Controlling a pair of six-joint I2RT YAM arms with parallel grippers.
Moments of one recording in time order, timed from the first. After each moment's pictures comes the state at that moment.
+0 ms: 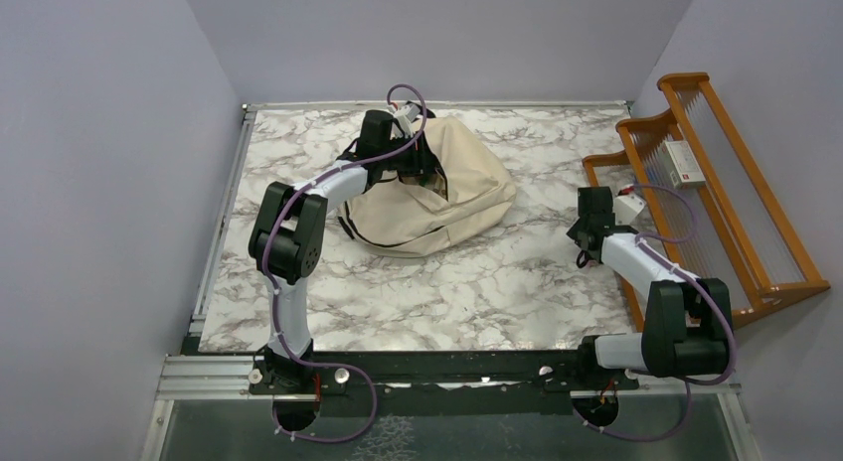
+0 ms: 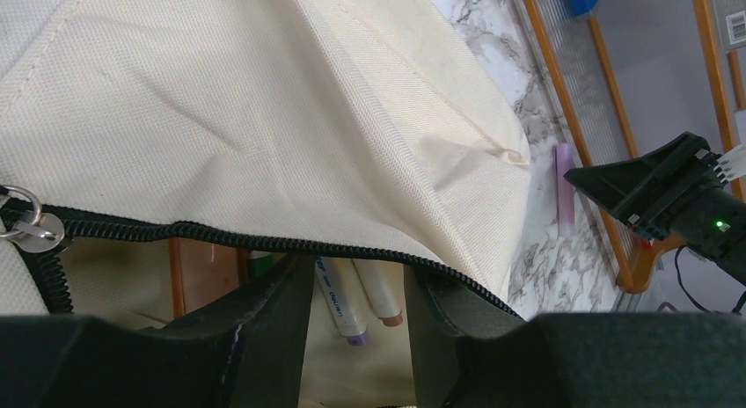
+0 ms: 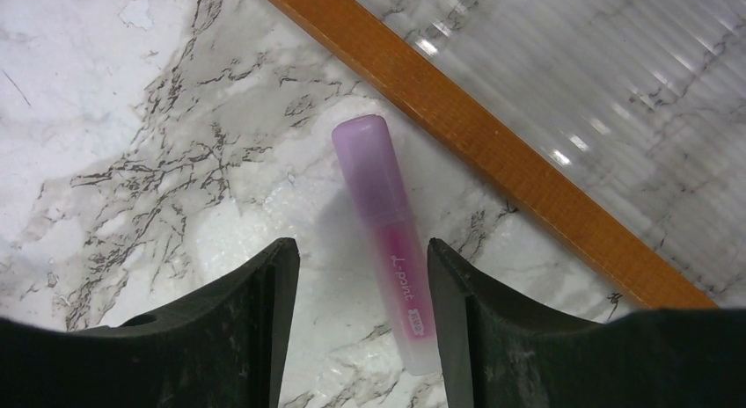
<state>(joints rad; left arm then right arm) -0.37 2.01 1.42 0.09 0.59 -0.49 0.04 1.33 0.64 -0.26 0.53 0.69</state>
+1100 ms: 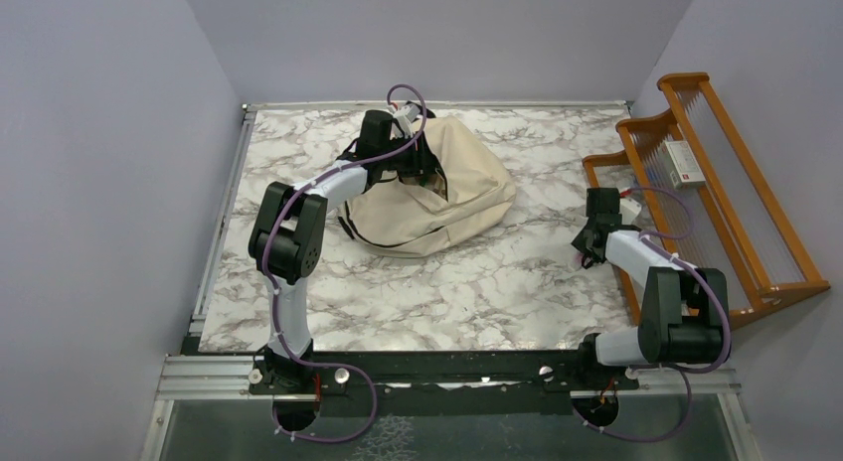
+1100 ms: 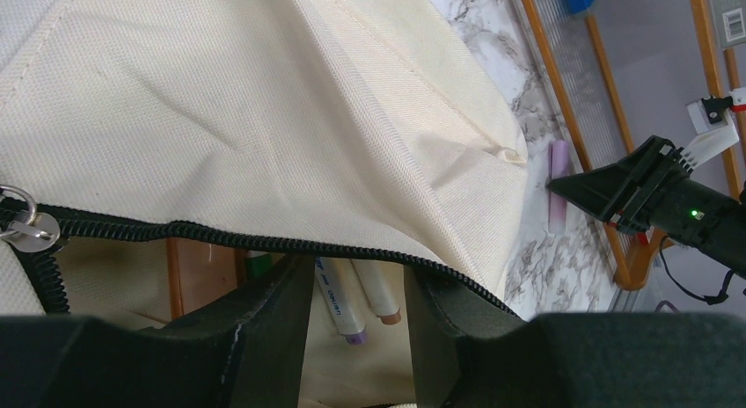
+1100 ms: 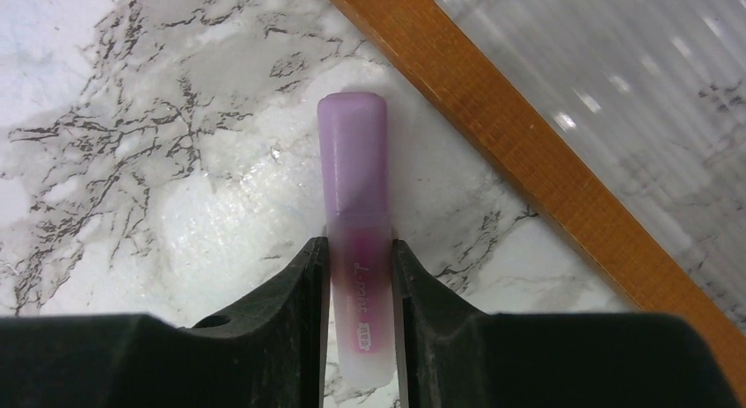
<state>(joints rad) -0.37 2.01 1.42 0.09 0.60 -0.49 -0.05 1.39 0.64 -0.26 0.35 0.60</state>
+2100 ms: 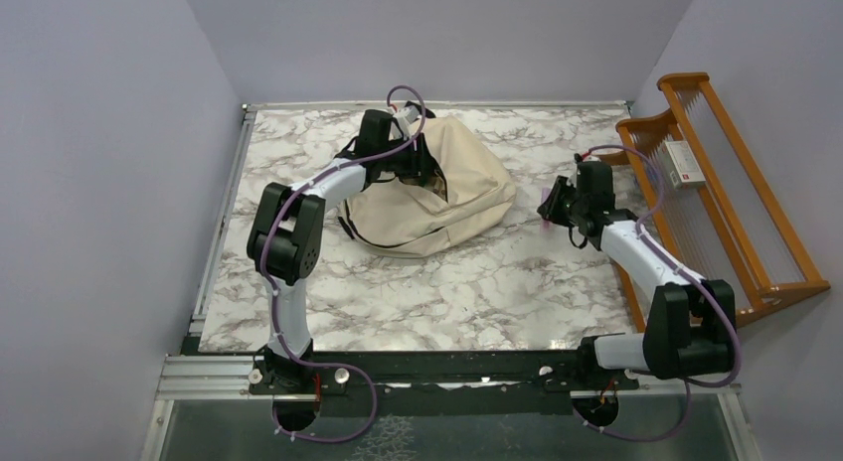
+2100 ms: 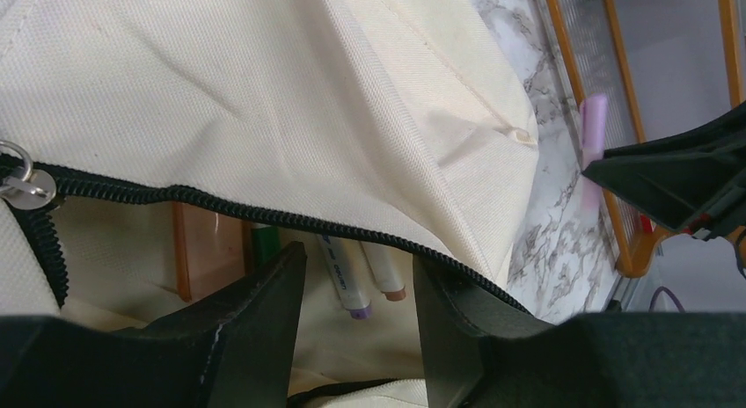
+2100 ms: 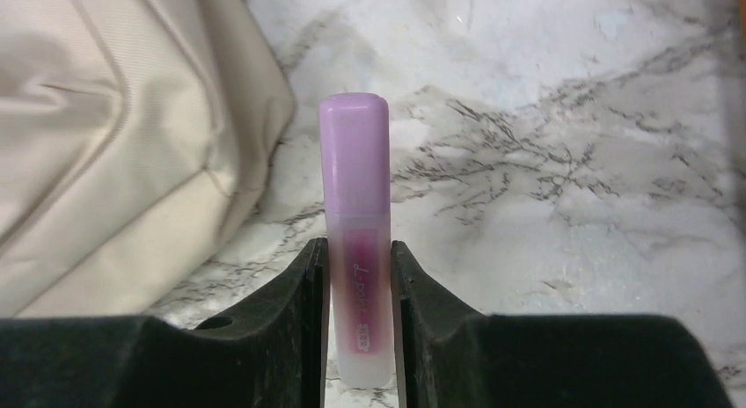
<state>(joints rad) -0.36 2.00 1.43 0.00 0.60 -0.46 0.09 1.35 0.78 -0.19 -0.04 0.34</state>
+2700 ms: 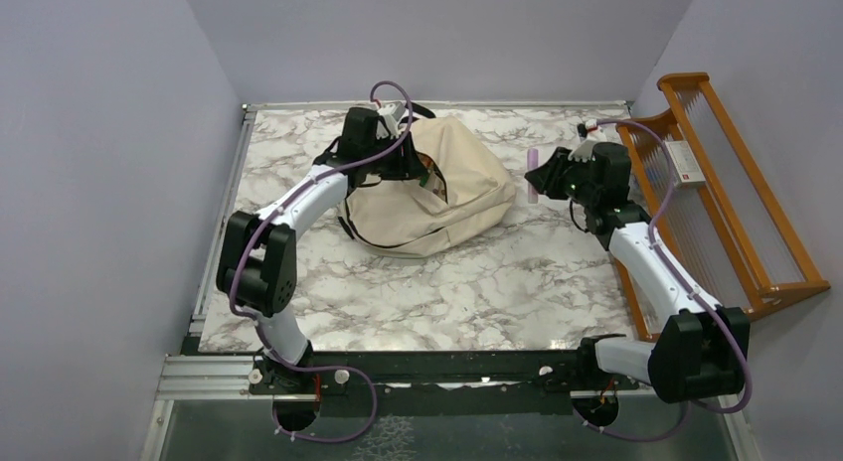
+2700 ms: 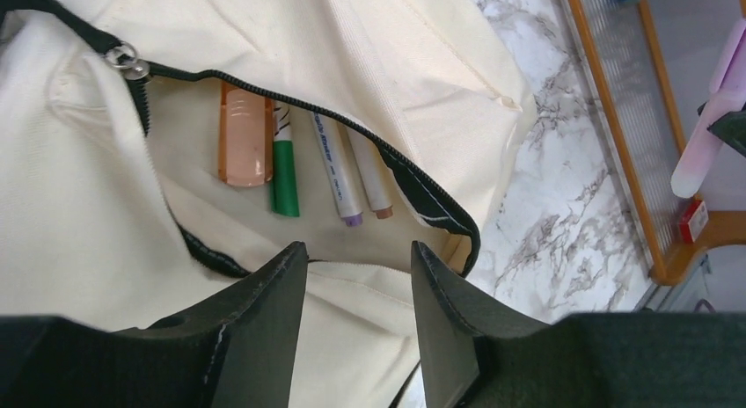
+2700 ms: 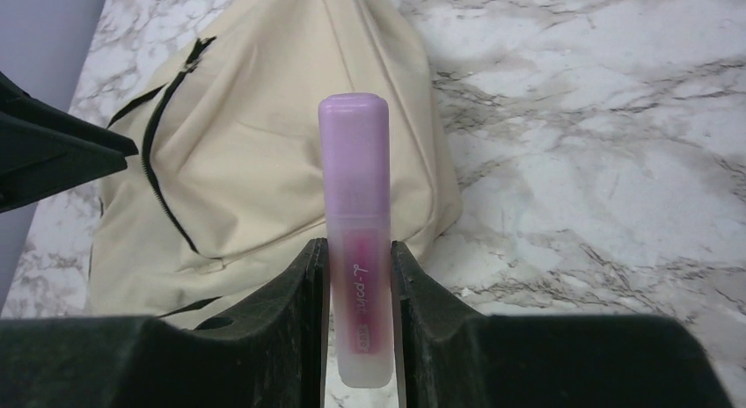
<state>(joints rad) -0.36 1.77 1.33 -0.14 0.46 -0.39 0.11 1.22 0.87 -0.04 -0.27 0.33</state>
